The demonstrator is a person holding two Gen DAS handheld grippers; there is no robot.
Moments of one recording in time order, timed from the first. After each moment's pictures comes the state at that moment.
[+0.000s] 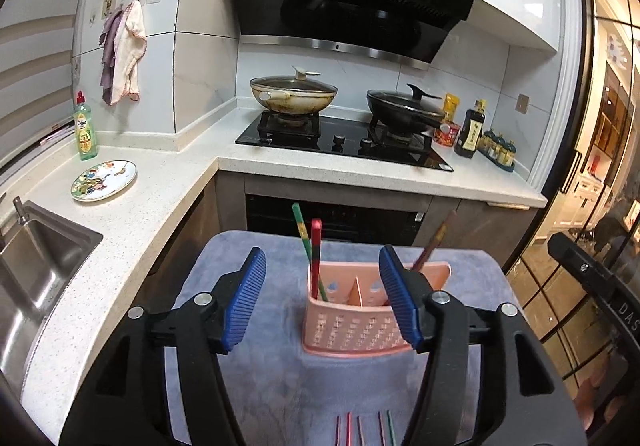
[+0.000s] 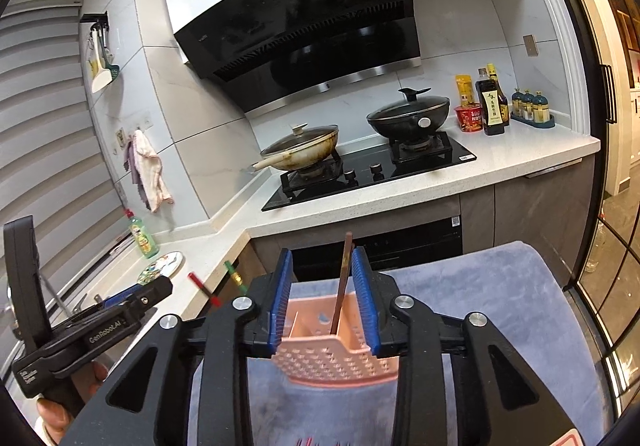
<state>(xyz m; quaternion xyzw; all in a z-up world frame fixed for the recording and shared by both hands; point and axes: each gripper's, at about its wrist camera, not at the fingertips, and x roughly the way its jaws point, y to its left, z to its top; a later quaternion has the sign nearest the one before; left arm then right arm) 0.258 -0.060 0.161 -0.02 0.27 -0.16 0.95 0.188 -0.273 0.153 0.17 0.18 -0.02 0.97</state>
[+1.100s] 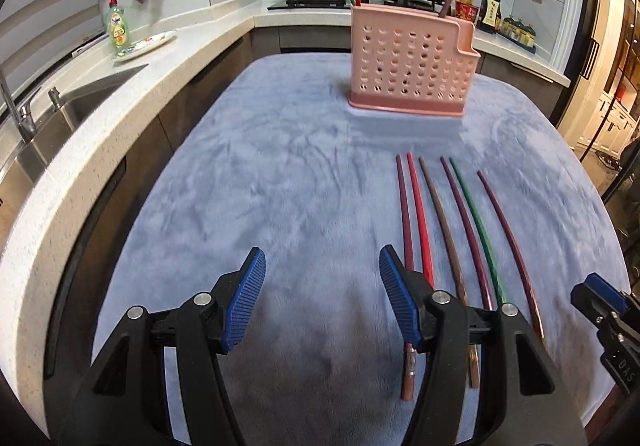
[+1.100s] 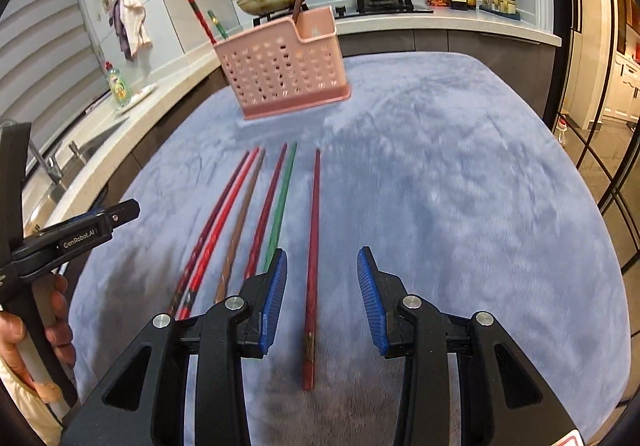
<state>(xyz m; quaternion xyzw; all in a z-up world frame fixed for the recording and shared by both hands) 0.101 -0.008 -0.018 0.04 0.41 -0.11 0.90 0.006 -0.216 -0.042 0.12 0.39 -0.05 0.91</state>
